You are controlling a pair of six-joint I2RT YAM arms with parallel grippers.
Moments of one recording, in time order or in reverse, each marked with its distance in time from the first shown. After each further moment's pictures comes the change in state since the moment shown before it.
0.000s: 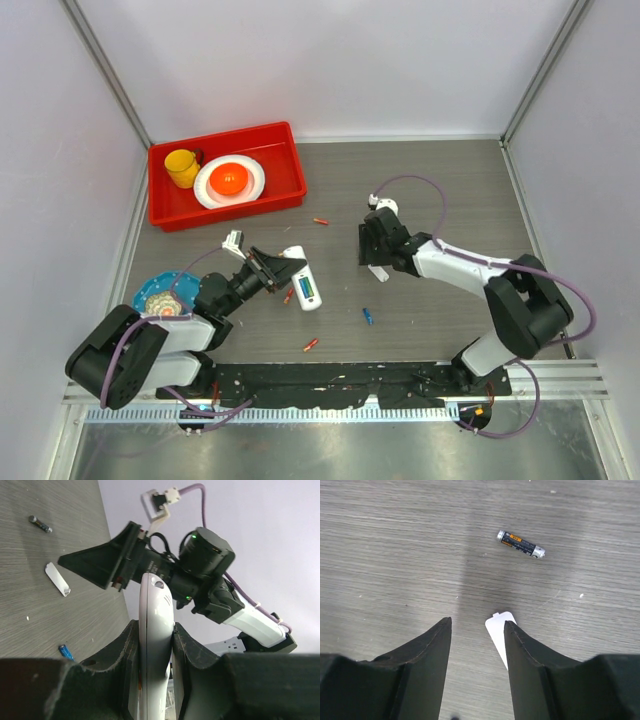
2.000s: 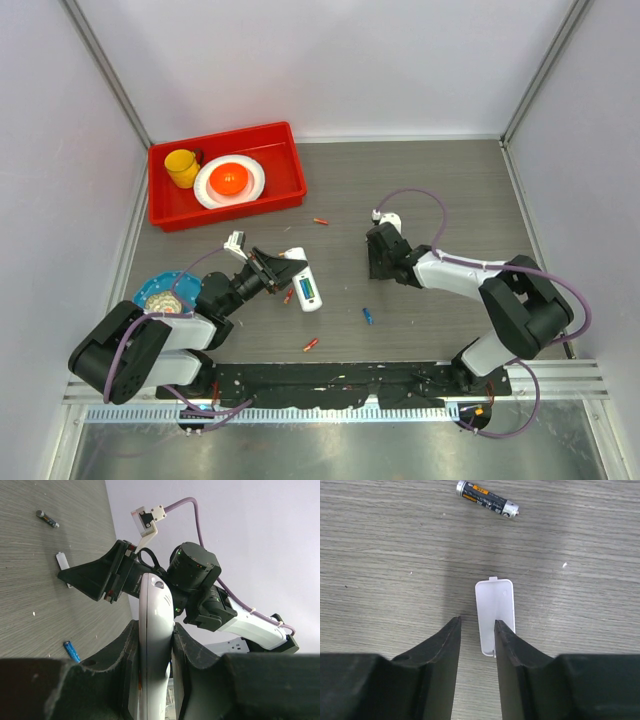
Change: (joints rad) left arm 0.000 0.032 0.003 0.000 0.008 -0.002; right arm 0.014 -0.031 -0.128 0.051 0.069 -0.031
